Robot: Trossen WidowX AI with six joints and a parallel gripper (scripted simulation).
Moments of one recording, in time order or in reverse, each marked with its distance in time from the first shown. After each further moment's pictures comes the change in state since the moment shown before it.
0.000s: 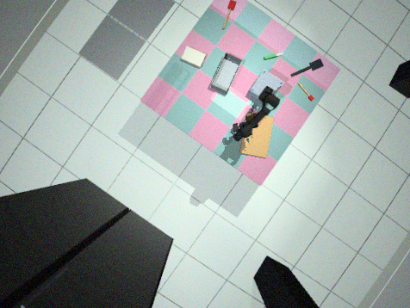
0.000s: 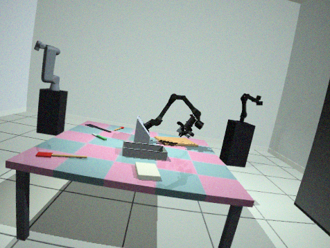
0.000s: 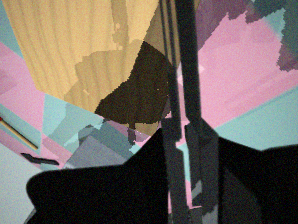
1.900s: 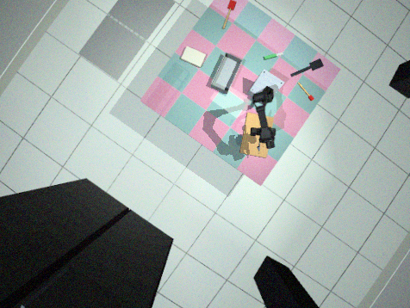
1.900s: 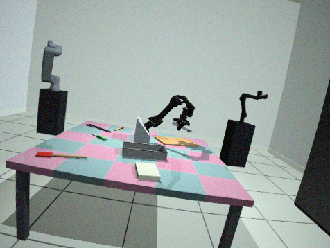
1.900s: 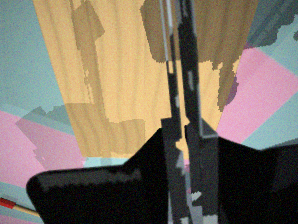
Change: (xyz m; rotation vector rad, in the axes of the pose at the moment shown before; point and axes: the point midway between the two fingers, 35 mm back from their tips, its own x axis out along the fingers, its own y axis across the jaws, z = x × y) arm -0.018 0.104 0.073 0.274 -0.115 -0.261
